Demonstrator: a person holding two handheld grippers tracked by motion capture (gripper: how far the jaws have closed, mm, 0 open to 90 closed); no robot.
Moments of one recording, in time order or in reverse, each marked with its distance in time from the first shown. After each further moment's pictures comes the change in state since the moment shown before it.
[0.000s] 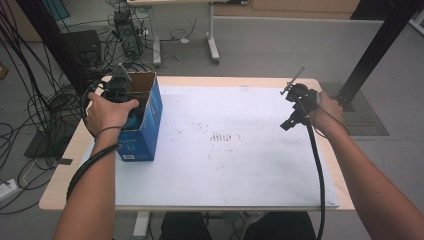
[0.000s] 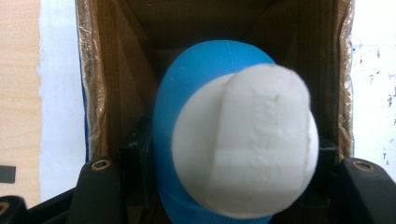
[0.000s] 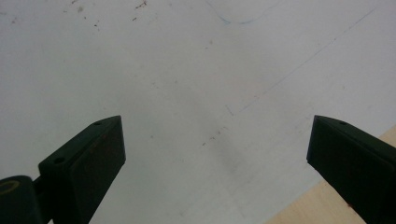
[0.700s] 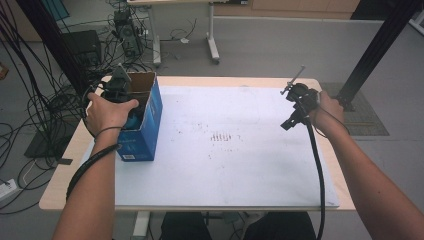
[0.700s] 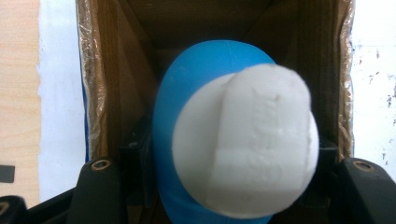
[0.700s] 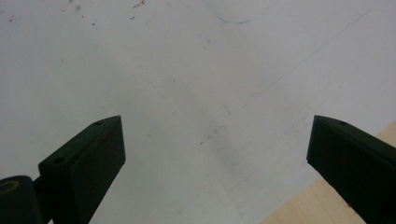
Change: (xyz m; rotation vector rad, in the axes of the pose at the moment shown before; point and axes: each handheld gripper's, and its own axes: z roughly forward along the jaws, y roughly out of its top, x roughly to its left) left arm 0.000 0.000 0.000 0.000 -0.001 -0.002; right arm -0.001 0.000 -0.001 0.004 -0.007 -0.003
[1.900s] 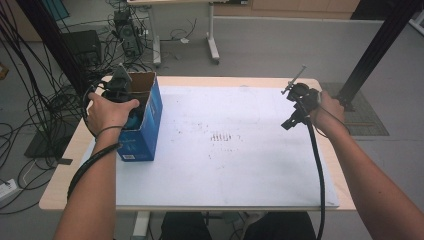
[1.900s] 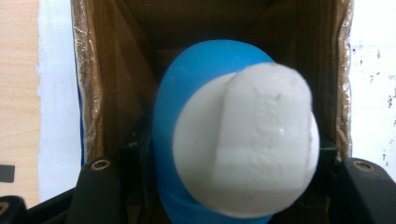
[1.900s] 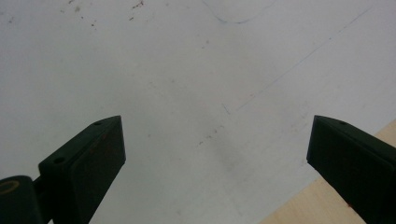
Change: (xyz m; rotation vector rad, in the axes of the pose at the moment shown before) left arm -0.002 0.001 0.001 0.004 0.005 -0.002; right arm -0.001 -0.001 -0.001 -0.005 -0.001 0.004
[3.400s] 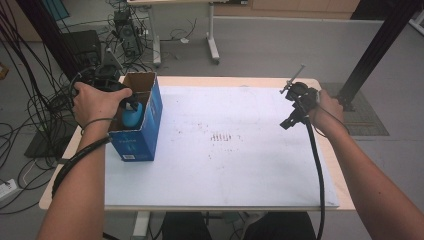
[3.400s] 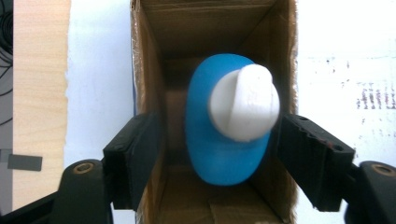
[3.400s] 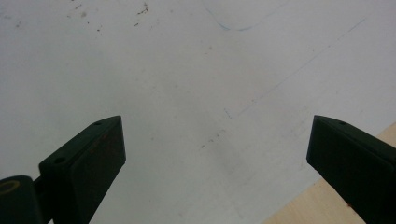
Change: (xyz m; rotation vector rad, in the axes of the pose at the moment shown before) left arm 0.004 0.000 -0.052 -0.035 -0.014 0.000; right arm 0.005 0.004 -0.004 -0.009 -0.006 -0.015
